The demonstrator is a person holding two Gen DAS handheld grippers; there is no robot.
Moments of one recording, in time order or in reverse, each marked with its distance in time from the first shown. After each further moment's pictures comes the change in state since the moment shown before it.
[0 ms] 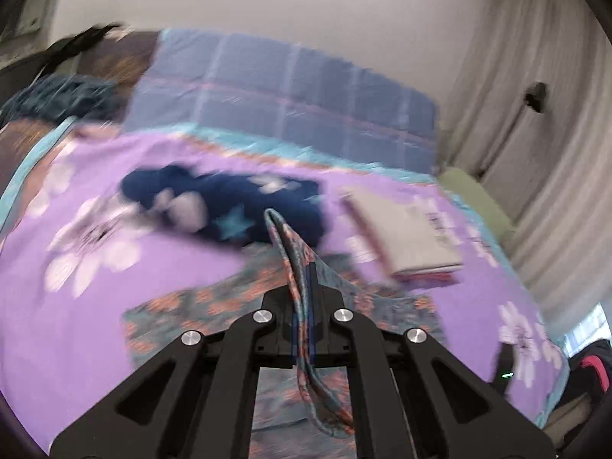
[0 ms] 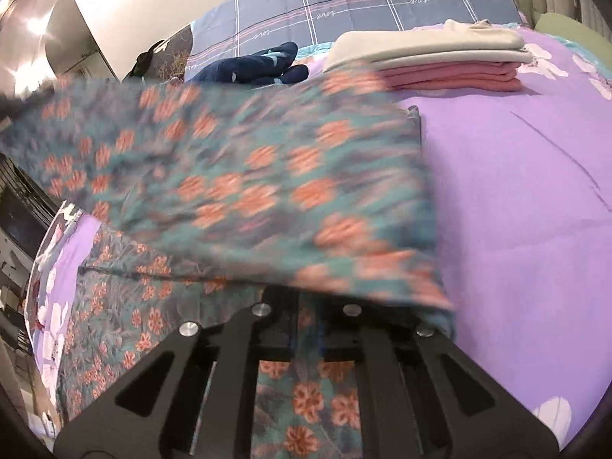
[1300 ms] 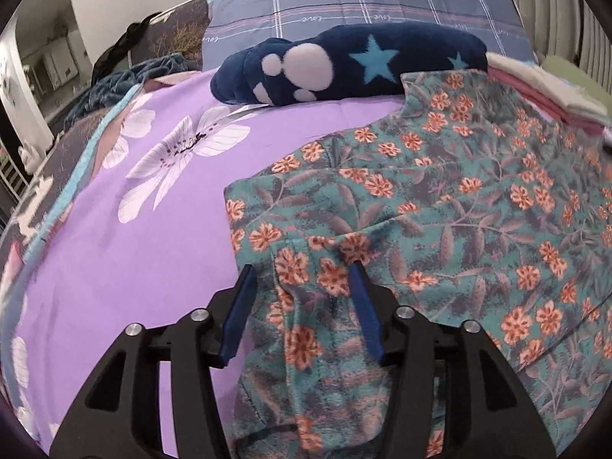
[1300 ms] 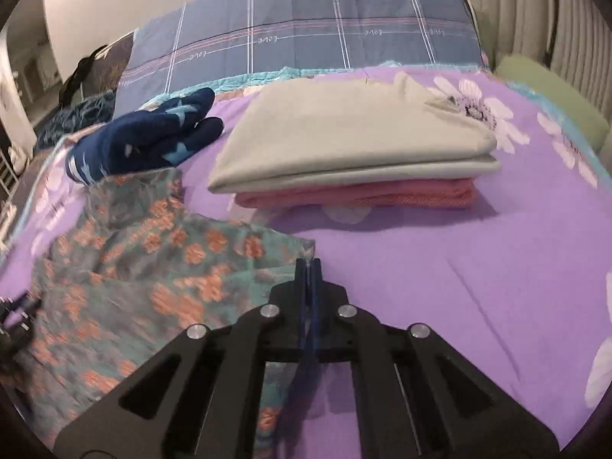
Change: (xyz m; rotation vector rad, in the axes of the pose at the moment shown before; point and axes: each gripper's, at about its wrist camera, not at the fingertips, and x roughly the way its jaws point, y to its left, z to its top) left arm 0.081 0.082 -0.119 0.214 0.164 0.452; right arm 0.043 -0.052 0.102 -0.005 0.001 -0.281
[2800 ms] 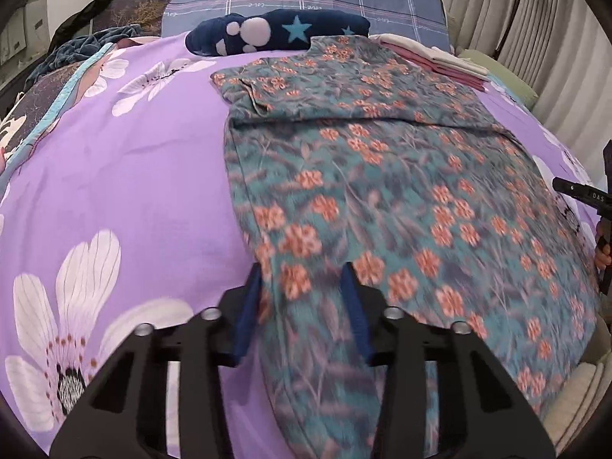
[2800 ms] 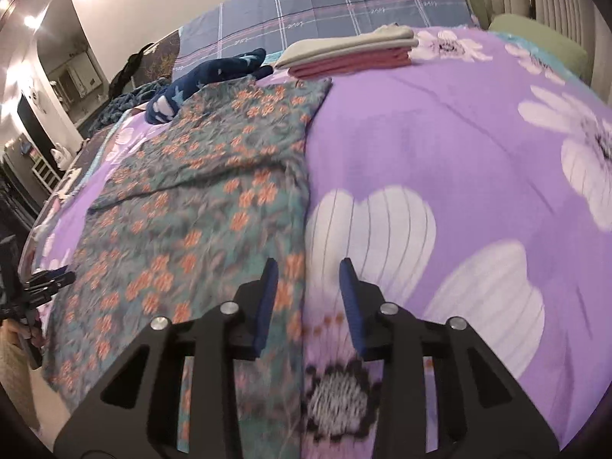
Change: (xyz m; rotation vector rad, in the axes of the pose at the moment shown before) left arm -0.134 0.029 -0.157 0.033 0.051 -0.337; right arm -0.165 -0.028 -0.211 0.054 -0.014 0.233
